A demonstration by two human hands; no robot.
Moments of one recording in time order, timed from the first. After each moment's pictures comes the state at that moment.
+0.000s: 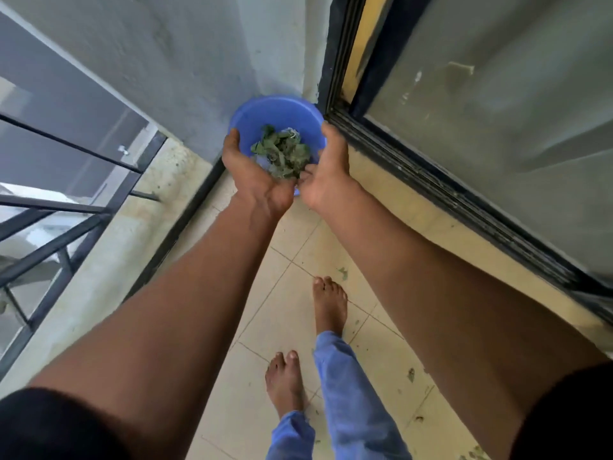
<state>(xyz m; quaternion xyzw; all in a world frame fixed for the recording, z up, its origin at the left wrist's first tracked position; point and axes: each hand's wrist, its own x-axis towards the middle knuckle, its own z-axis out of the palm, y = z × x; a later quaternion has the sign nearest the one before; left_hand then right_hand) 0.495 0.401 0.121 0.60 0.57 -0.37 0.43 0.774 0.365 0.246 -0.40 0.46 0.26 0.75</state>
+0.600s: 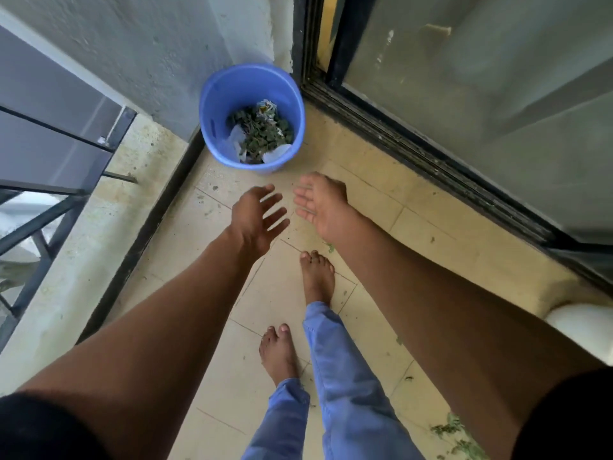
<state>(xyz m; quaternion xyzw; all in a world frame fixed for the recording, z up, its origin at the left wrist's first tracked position) 0.651 0.428 0.198 0.44 0.49 -0.29 0.70 0.684 0.309 0.199 -0.52 0.47 0.30 0.65</state>
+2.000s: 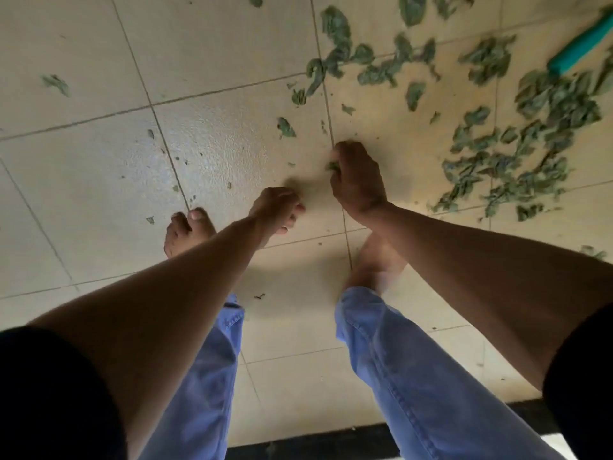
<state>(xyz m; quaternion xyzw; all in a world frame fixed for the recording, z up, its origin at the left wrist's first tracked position) 0.210 0.135 -0.103 0.74 0.09 -0.63 0.22 0.112 -0.011 -0.129 -0.87 0.33 0.21 0.30</state>
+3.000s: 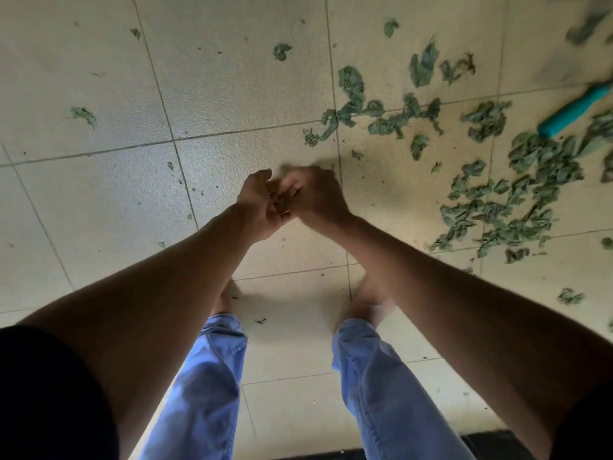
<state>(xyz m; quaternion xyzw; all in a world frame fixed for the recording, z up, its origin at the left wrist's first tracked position) 0.286 0.105 -0.102 0.60 0.39 -0.56 0.43 0.203 0.009 -0.086 -0.77 0.32 0.15 0.53</state>
